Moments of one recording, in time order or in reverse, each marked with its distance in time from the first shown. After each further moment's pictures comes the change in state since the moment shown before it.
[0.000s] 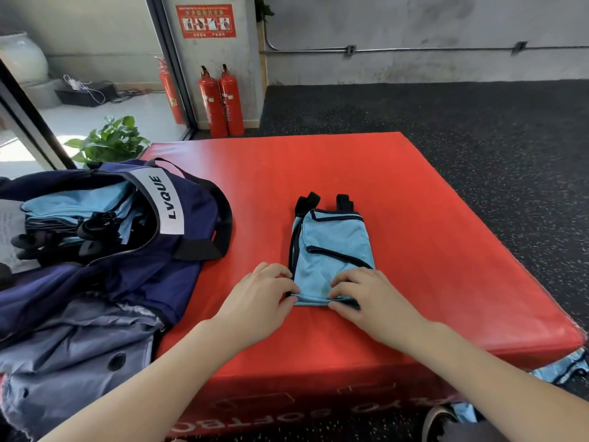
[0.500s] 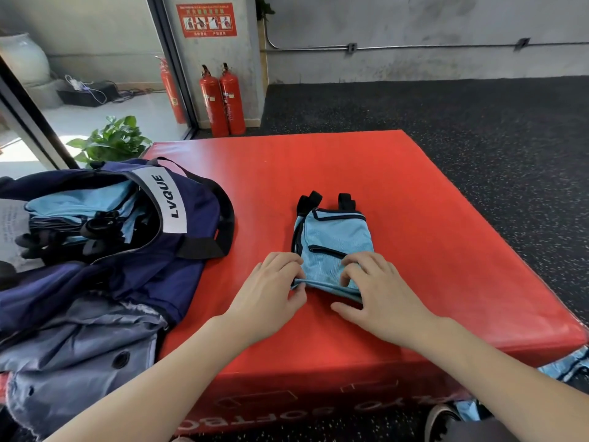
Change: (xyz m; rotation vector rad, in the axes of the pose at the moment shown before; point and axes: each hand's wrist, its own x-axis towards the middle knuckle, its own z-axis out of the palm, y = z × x) left_hand 0.008 0.004 0.006 -0.074 0.129 0.078; right_hand -0.001 -0.008 -0.013 -0.101 -0.017 0.092
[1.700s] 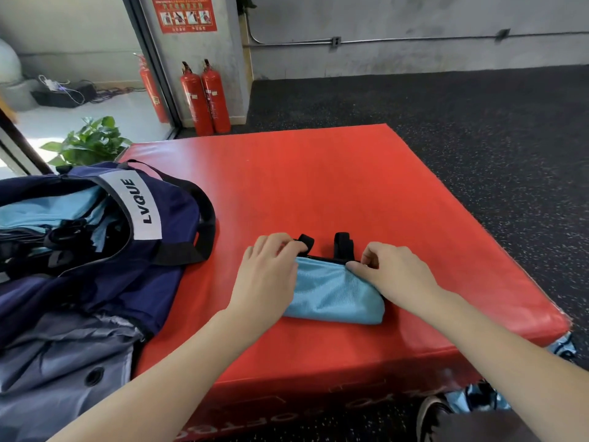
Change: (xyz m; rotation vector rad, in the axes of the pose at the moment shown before) left_hand 0.031 0.022 0.009 0.121 0.168 -0.022; right_hand 0.016 0.035 -0.033 0.078 -0.090 0.541
